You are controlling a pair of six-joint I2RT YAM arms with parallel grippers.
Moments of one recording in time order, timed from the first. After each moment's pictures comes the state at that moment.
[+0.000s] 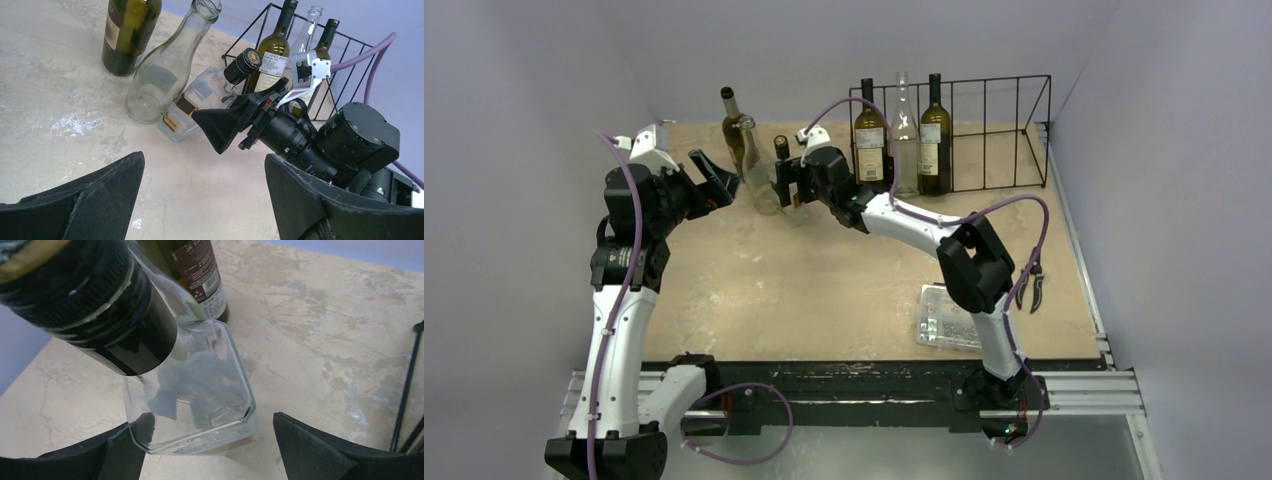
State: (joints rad) left arm 0.01 0.92 1.12 -0.49 0.24 -0.49; right arm 0.80 2.09 1.67 0.06 0.18 0.30
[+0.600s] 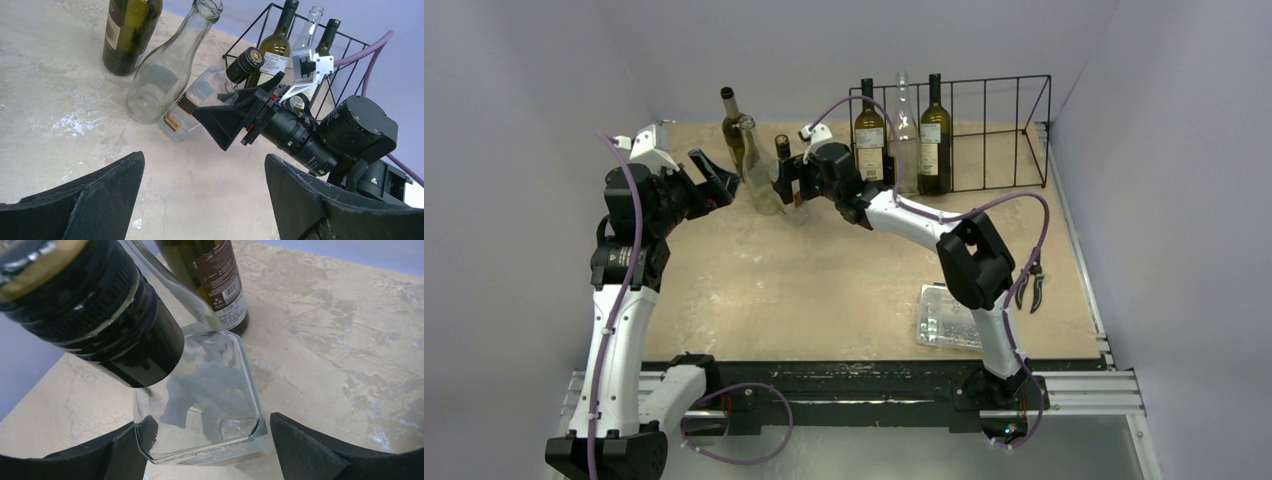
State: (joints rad) left arm 0.01 0.92 1.12 -0.49 0.24 -0.49; right arm 0.76 2.11 1.67 0.14 0.02 0.30
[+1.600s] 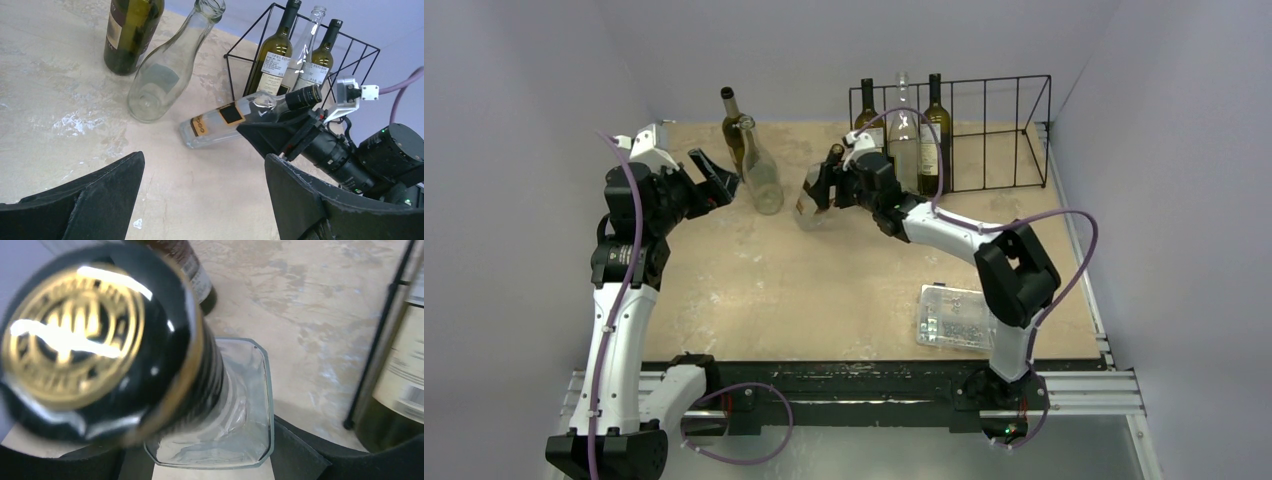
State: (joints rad) left arm 0.02 0.93 1.12 -0.50 0.24 -0.49; right arm 0.69 1.89 1.34 0.23 -0.02 0.39
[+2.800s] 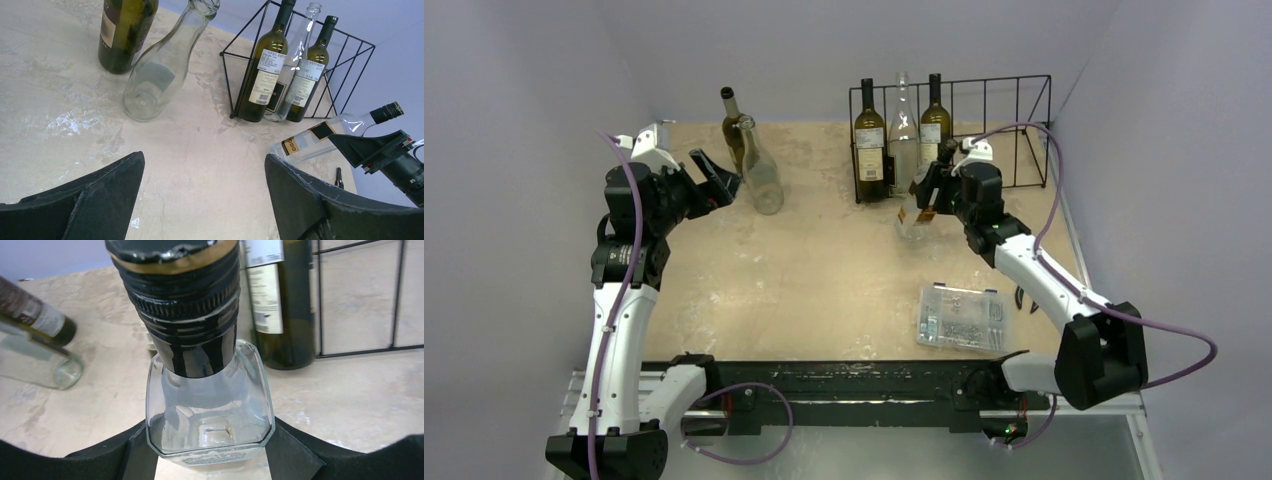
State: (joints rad) left arm 0.02 0.93 1.12 -0.49 0.26 -0.49; right arm 0.33 1.31 0.91 0.02 0.07 0.37
